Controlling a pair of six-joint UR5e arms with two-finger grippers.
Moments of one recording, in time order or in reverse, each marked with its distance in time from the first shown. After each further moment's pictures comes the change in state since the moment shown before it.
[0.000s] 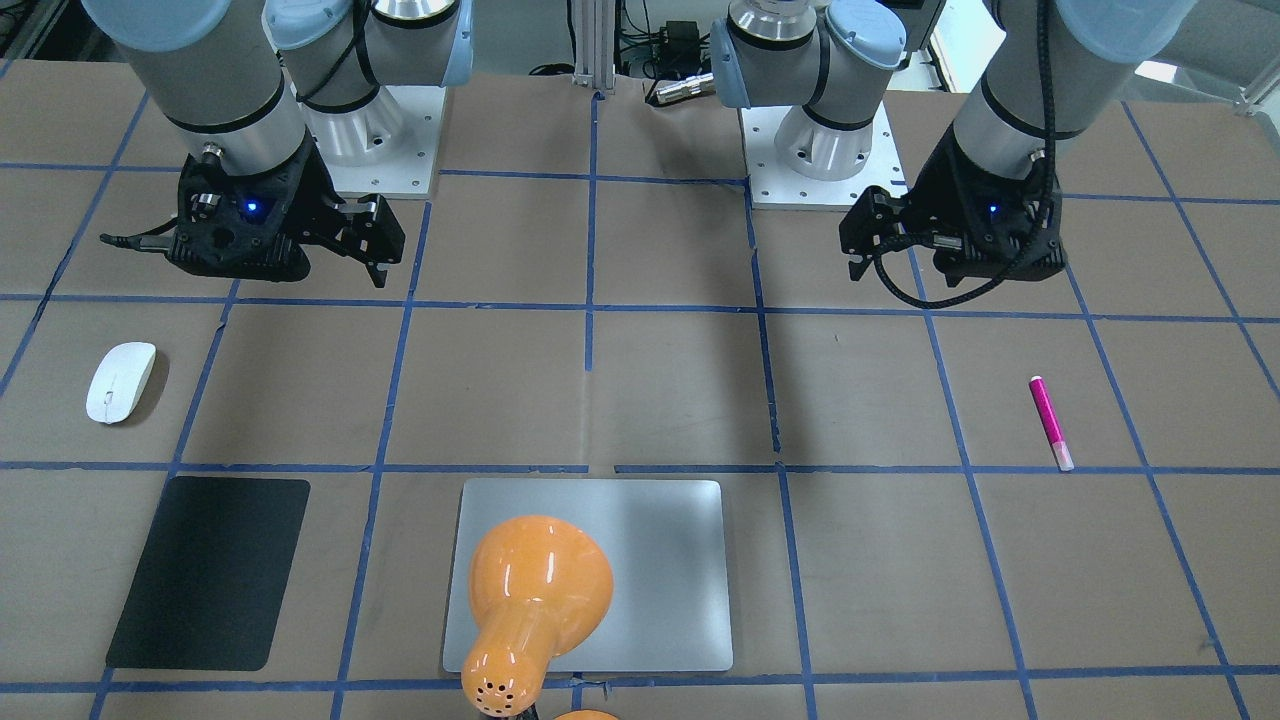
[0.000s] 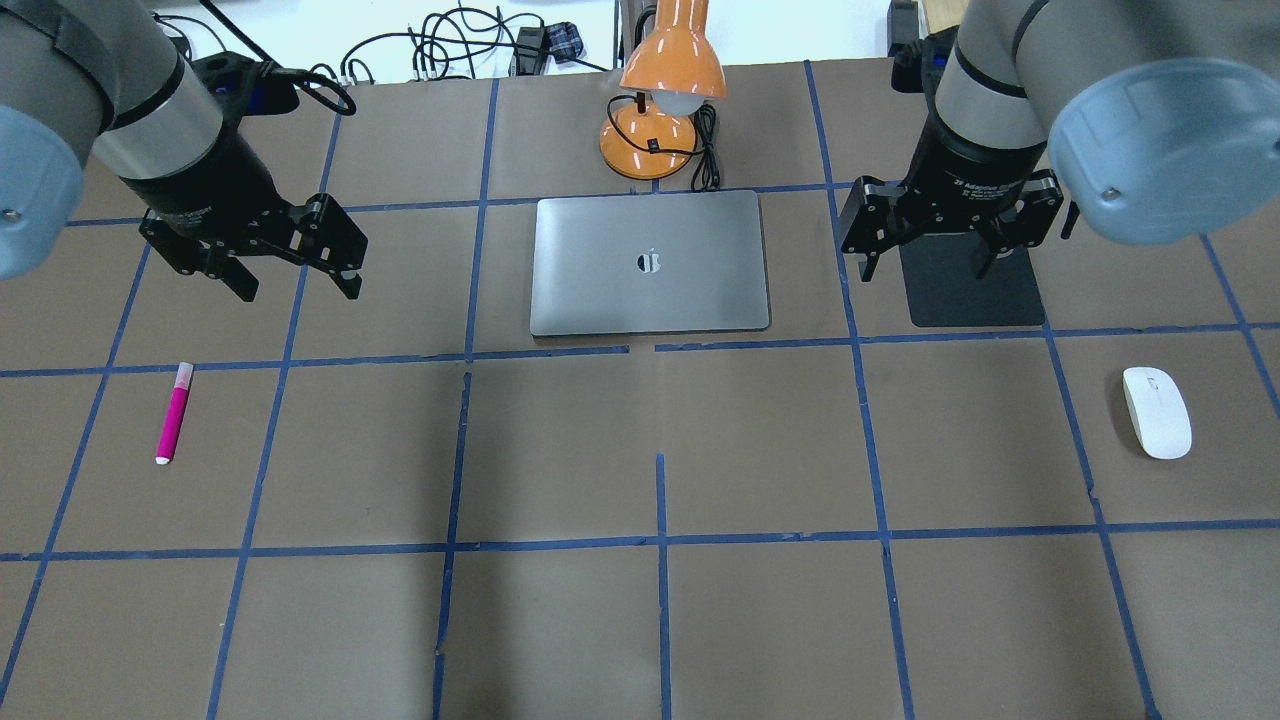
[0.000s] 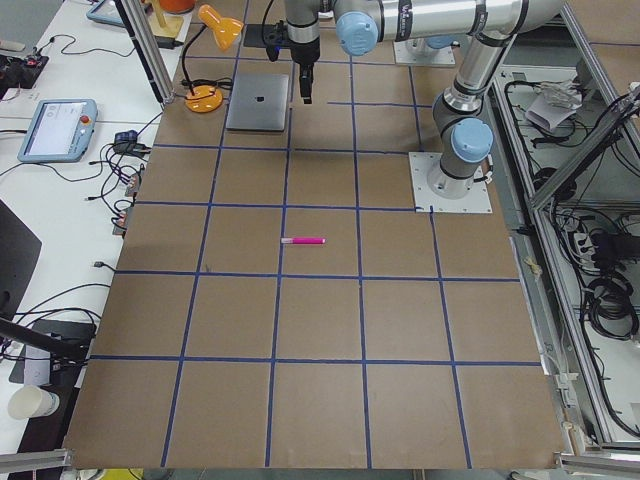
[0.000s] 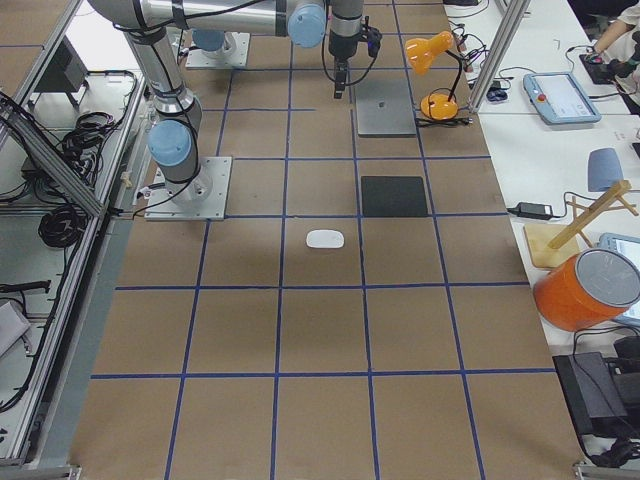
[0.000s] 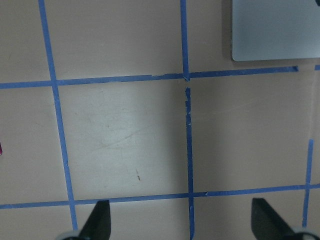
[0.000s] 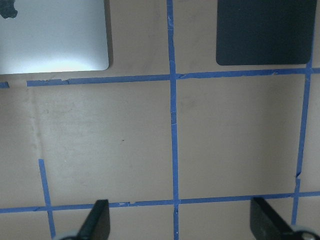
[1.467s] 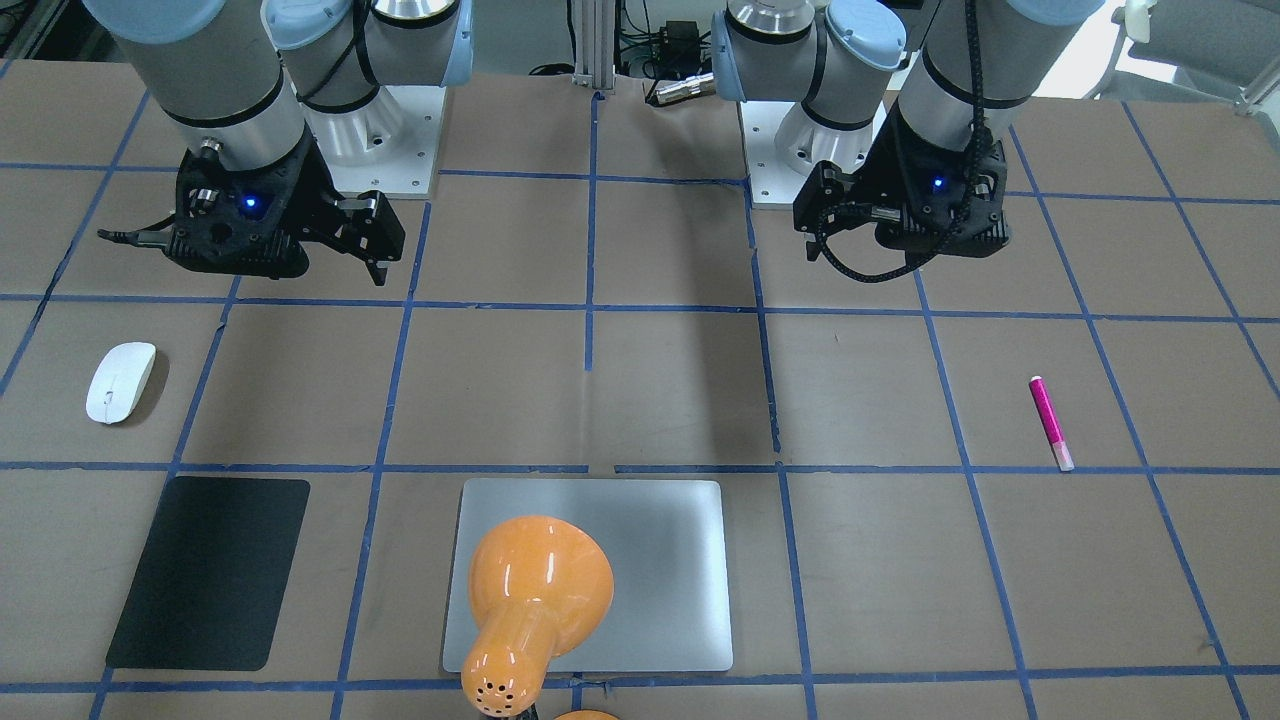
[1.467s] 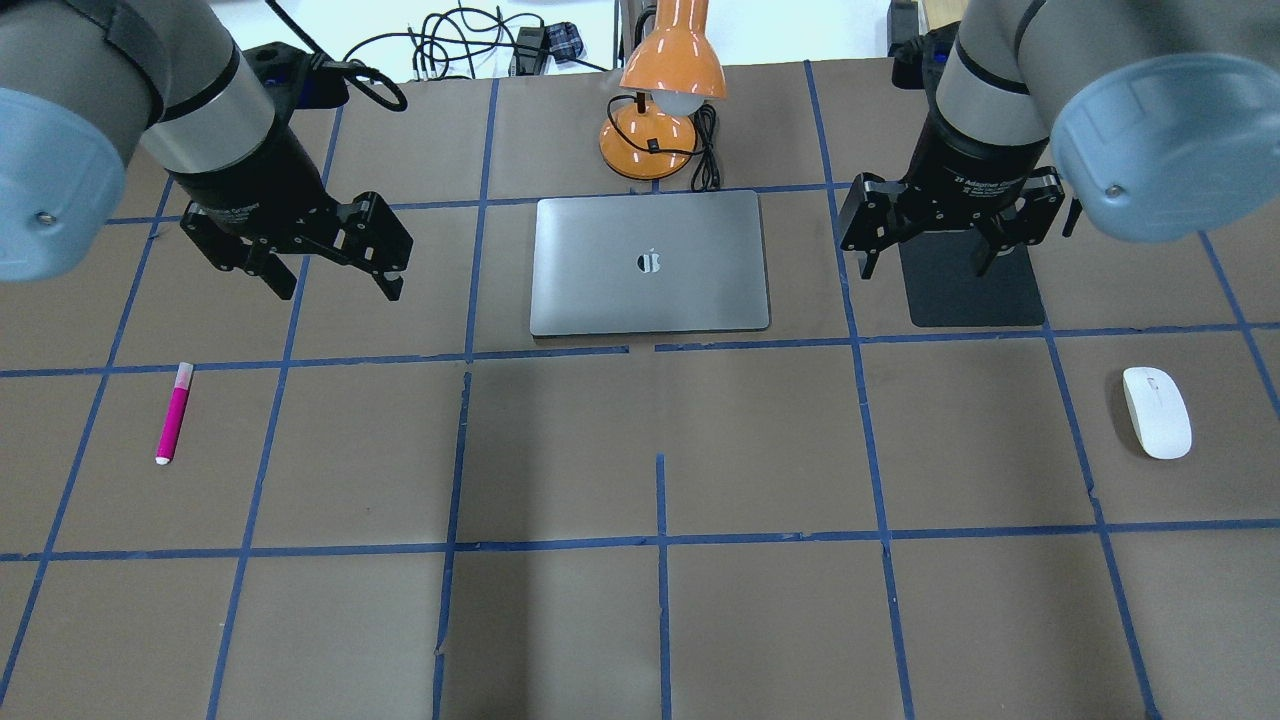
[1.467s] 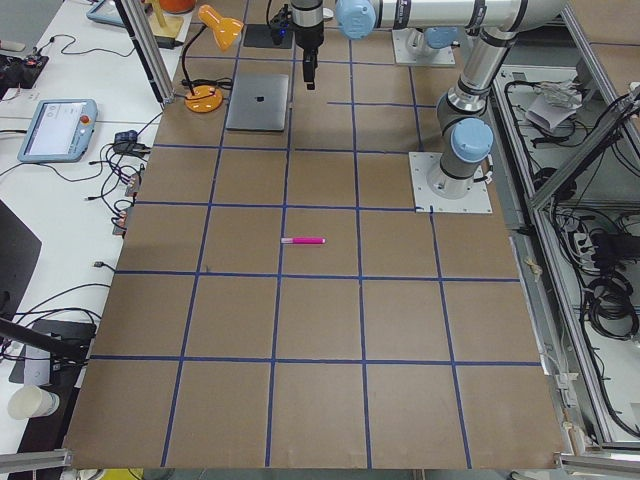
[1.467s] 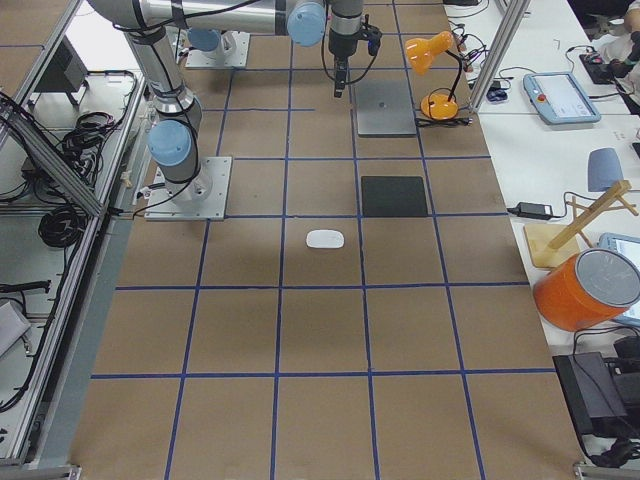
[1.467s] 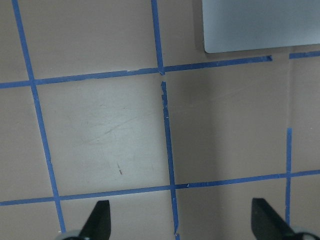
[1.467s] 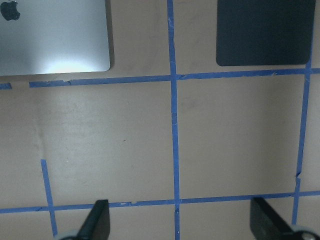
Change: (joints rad) left arm -0.110 0.011 0.033 -0.030 -0.001 -0.062; right arm 0.002 -0.002 -0.008 0.006 0.002 0.007
